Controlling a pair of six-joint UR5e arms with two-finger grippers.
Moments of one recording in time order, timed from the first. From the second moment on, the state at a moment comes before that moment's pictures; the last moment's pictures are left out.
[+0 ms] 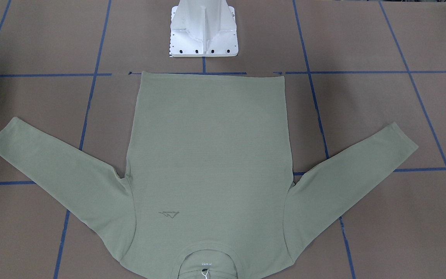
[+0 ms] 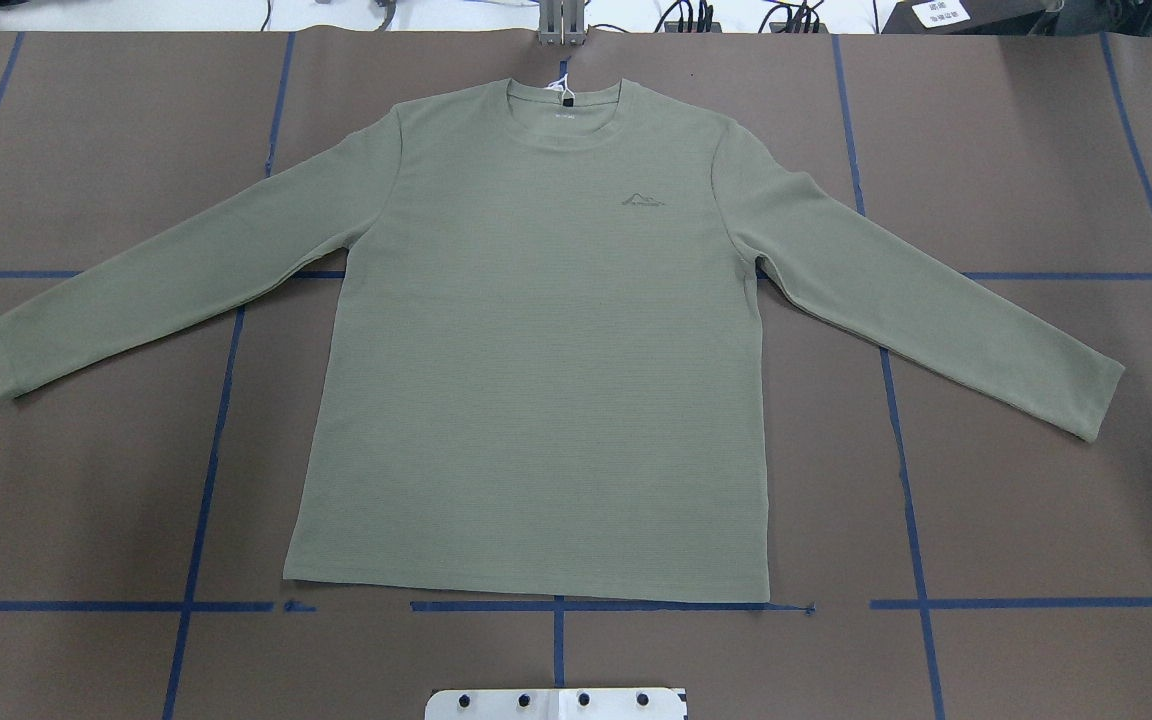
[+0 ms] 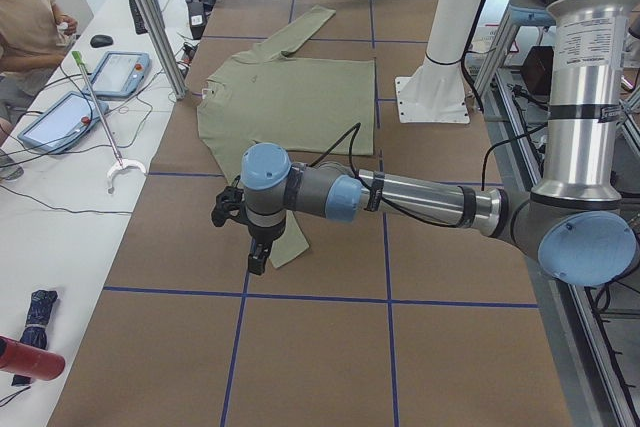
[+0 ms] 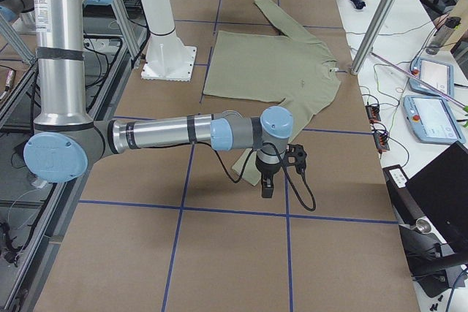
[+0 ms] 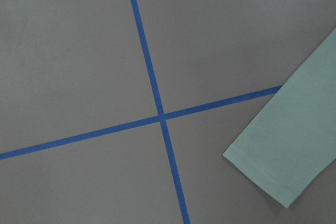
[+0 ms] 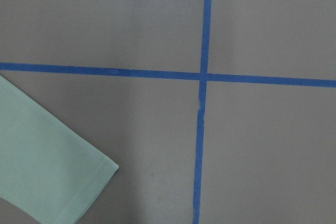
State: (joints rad) left arm -1.53 -1.55 -1.75 -1.62 -2.32 0.05; right arm 1.46 -1.59 1.72 -1.61 2.30 0.10
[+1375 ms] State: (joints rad) left arm -1.52 -1.53 -1.83 -1.65 -2.31 0.04; right arm 1.37 -1.60 1.64 -1.50 2.47 0.21
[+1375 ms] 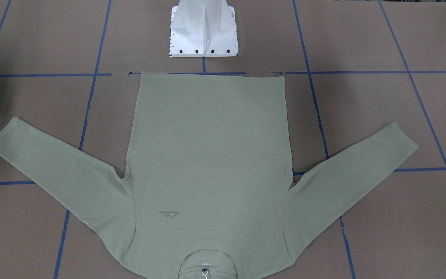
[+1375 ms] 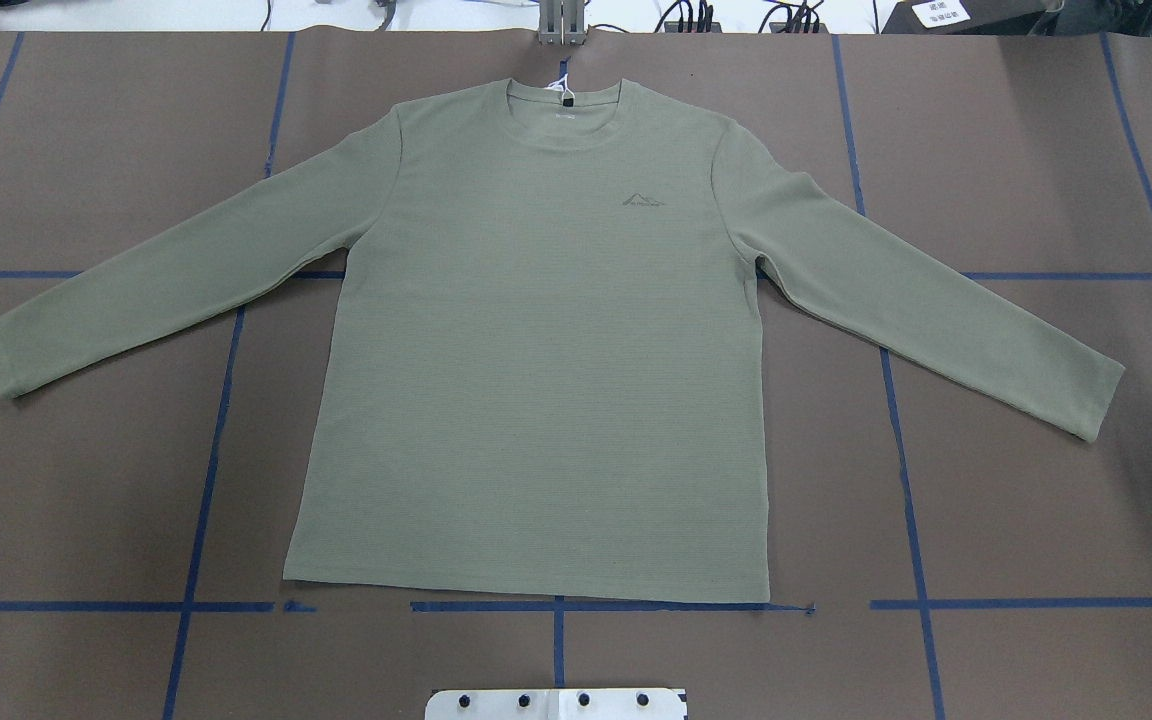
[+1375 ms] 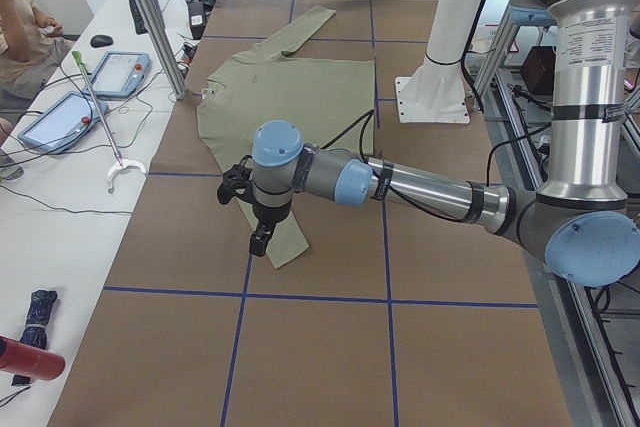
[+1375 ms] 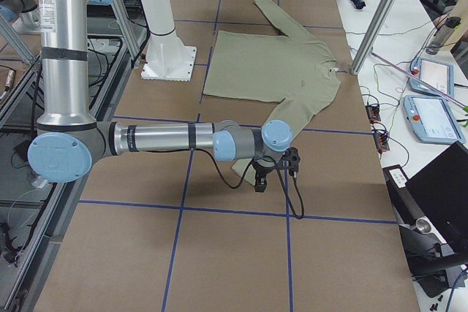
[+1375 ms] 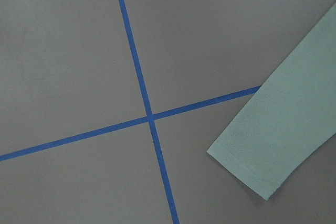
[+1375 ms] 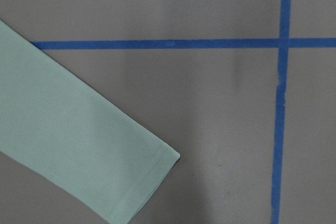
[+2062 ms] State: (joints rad) left arm -1.52 -1.54 -1.83 -1.67 -2.31 -0.02; right arm 1.26 -1.57 1.42 -1.20 2.49 0.38
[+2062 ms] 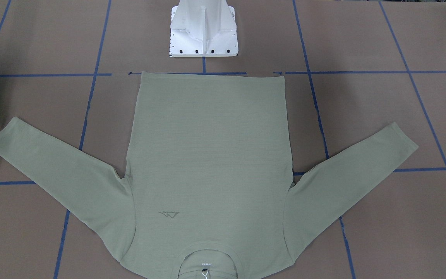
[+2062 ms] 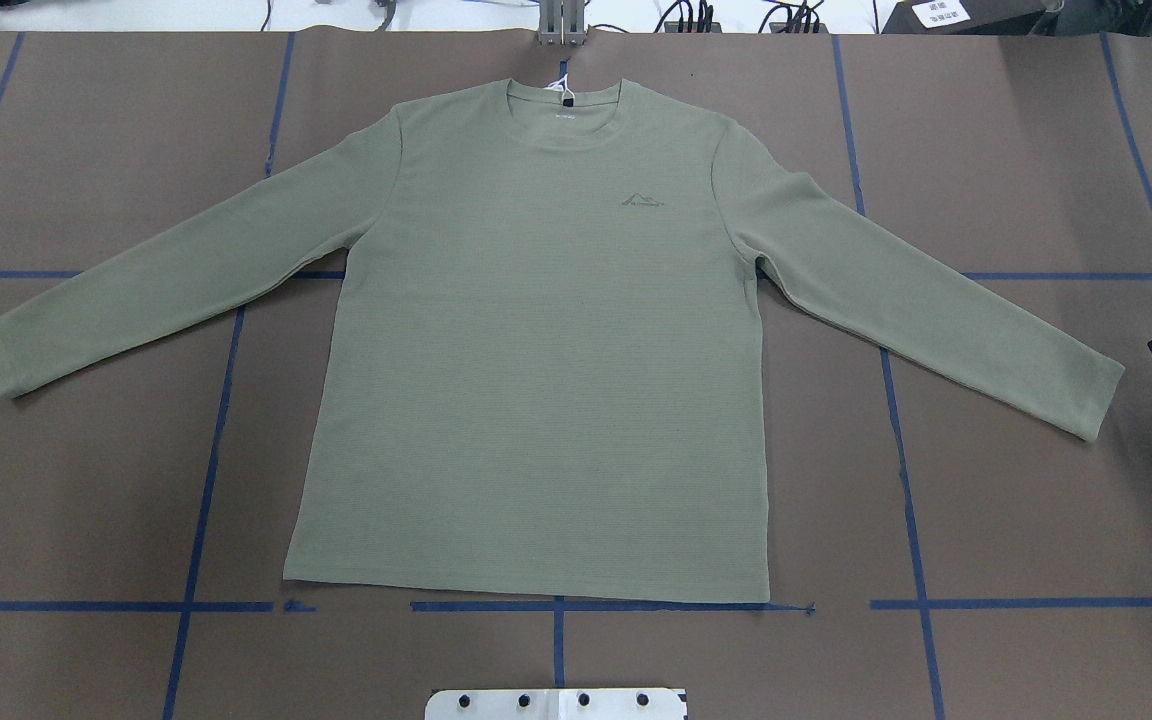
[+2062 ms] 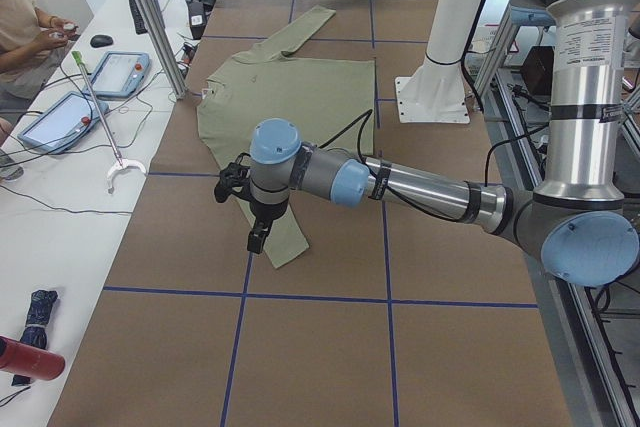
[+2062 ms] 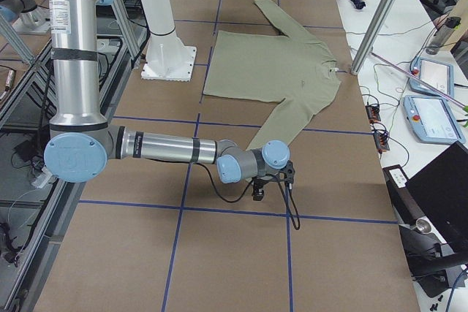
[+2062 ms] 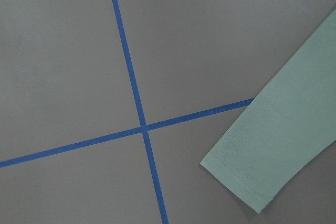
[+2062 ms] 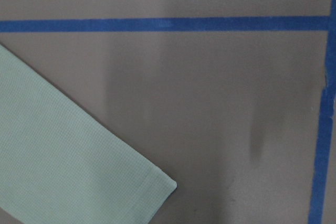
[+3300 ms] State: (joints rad) left arm -1.52 -1.54 -1.82 -1.67 -2.31 -0.02; right arm 1.19 -1.53 1.31 -1.03 2.49 0.66
